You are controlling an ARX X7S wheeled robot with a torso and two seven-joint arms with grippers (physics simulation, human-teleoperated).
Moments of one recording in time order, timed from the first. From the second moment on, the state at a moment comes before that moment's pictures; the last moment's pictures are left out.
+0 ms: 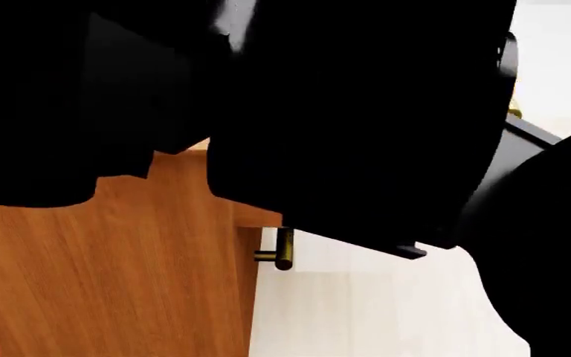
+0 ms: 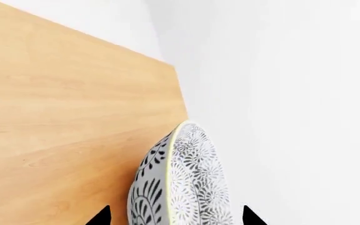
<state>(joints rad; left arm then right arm) 0.15 -0.46 0.29 0.60 -0.30 -0.38 -0.40 2.23 0.00 -1.52 0.23 1.15 1.10 0.09</state>
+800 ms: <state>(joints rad) 0.12 -0.45 0.32 0.54 -0.29 -0.39 -0.39 2.25 0.82 -1.19 -0.14 1.29 1.53 0.56</state>
